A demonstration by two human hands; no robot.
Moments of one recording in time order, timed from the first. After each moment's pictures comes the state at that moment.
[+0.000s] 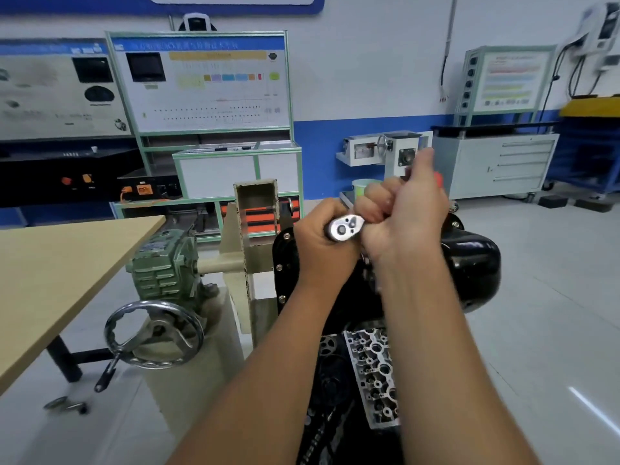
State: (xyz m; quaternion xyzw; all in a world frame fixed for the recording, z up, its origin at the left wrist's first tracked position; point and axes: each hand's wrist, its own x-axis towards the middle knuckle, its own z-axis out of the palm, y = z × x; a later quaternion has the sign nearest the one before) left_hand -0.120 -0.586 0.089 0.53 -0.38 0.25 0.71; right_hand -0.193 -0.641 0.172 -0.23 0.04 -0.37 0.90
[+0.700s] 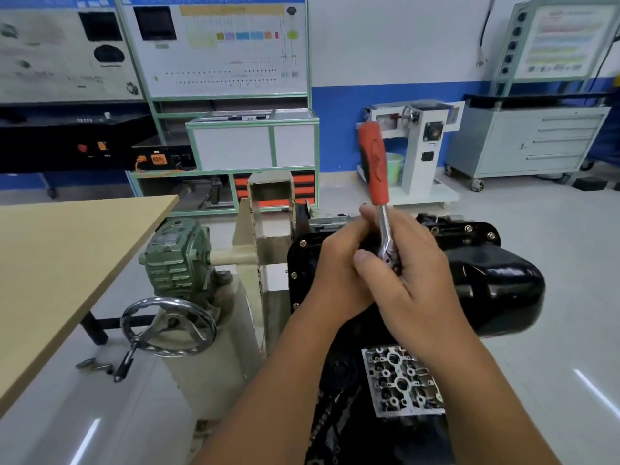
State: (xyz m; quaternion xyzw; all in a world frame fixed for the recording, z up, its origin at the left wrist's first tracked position) left_hand -0.112 -0.568 0.103 0.66 -0.44 0.12 0.59; right_hand -0.209 -0.638 0.129 -0.83 -0.03 -0.41 0.39
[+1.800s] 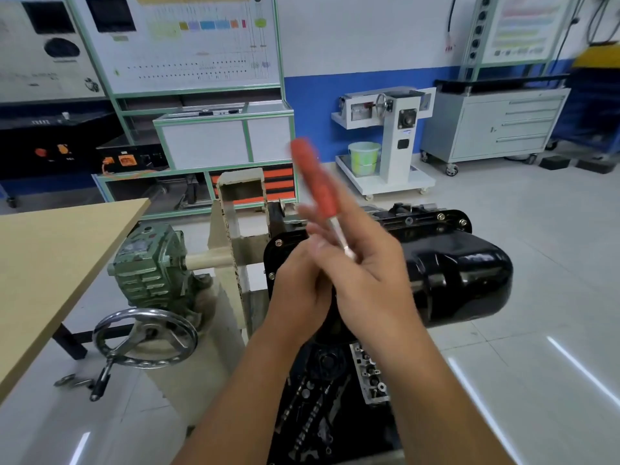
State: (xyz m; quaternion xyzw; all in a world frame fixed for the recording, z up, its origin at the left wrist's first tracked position) left_hand -0.096 -0.549 0.055 0.72 -0.37 0.09 0.58; right_hand -0.203 -0.608 0.137 -0.68 -0.08 -0.35 0.64
